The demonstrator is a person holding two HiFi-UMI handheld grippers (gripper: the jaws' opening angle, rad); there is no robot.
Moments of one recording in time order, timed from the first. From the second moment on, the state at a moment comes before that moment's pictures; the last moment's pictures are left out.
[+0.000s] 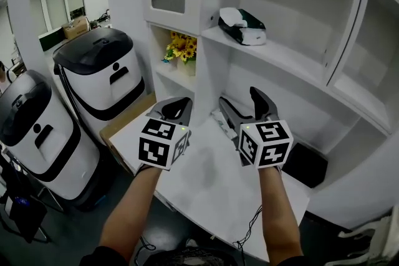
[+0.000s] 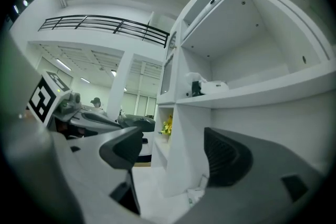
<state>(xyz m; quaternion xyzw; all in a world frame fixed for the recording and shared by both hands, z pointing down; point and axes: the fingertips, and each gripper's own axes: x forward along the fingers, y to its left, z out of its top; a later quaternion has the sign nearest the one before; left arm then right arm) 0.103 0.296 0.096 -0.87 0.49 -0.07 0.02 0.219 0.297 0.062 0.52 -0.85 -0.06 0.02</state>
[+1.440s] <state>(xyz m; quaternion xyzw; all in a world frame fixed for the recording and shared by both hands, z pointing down) 0.137 0.163 0.082 -0.97 0.23 -0.06 0.04 0.213 0.227 0.053 0.72 -0.69 -0.05 0.05</state>
